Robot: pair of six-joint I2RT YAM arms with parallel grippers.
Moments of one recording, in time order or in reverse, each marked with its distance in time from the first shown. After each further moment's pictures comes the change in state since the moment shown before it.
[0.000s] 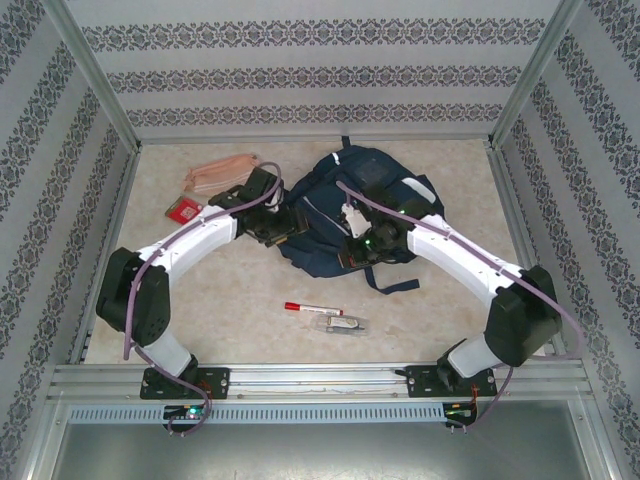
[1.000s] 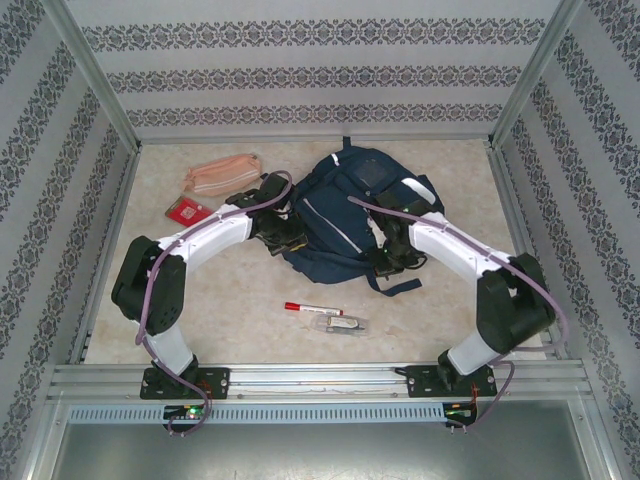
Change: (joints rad) left arm -0.026 0.098 0.050 -0.039 0.024 -0.079; right arm -0.134 0.080 -0.081 -0.140 0.353 -0.091
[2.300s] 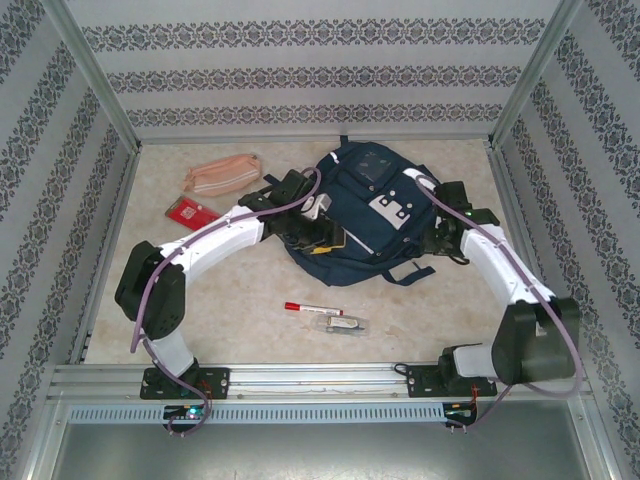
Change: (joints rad) left arm -0.128 -0.009 0.106 0.043 0.237 0.201; right arm -0.384 -0.270 -0.143 0.206 0.137 0.024
